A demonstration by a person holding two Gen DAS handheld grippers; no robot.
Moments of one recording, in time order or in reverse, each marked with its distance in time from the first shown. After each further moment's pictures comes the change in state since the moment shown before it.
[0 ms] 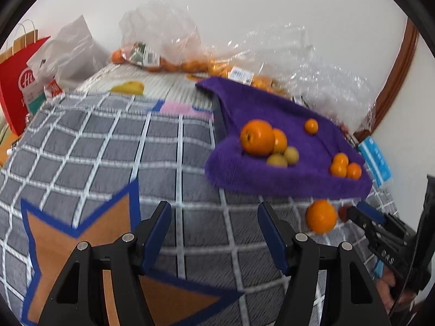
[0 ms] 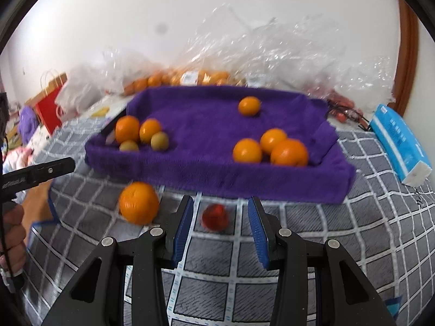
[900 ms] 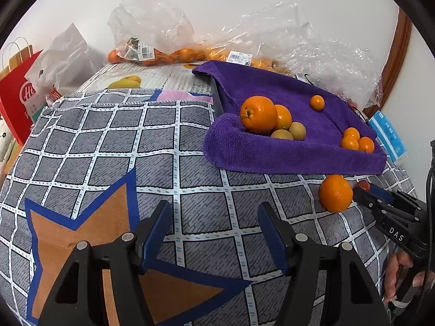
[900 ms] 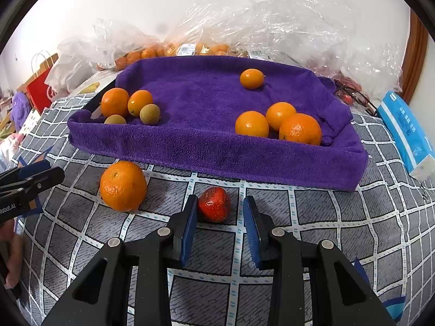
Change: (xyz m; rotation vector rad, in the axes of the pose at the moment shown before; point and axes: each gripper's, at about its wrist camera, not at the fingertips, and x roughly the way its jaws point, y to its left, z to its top) left arm 0.008 -0.015 -0.009 0.088 0.040 0.082; right arm 0.022 0.000 -0.001 -0.007 0.105 -0.019
